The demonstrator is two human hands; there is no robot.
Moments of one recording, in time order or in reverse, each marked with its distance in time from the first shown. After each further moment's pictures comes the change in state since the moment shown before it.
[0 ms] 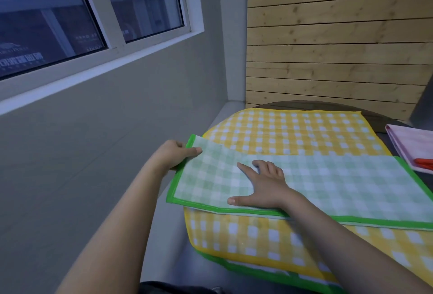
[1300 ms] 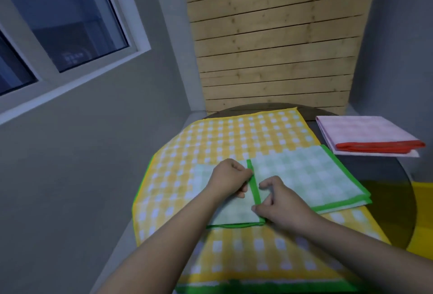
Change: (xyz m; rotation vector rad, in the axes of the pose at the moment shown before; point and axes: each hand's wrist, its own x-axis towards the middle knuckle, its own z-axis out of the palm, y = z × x) left_hand -0.057 0.097 0.203 -0.064 -0.323 0.201; right_hand -0.108 0.077 -0.032 0.592 0.228 0.280
